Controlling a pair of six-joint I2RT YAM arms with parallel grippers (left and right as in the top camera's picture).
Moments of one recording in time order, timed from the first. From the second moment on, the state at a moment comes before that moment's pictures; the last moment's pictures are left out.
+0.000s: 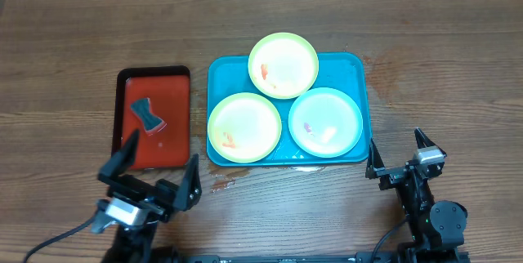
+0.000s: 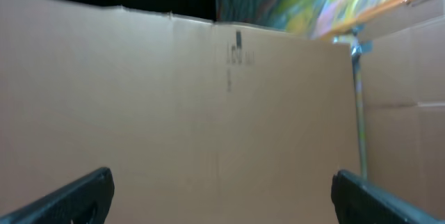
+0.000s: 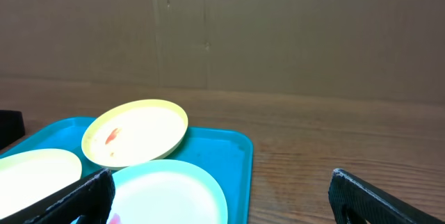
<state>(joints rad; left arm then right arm) 0.10 0.06 0.22 0.47 0.46 -0.29 0.07 0.01 0.02 -0.03 -0.12 0.01</state>
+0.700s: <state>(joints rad) 0.18 1.32 1.34 -0.86 0.36 -0.09 0.07 0.01 0.02 -0.03 -0.12 0.01</state>
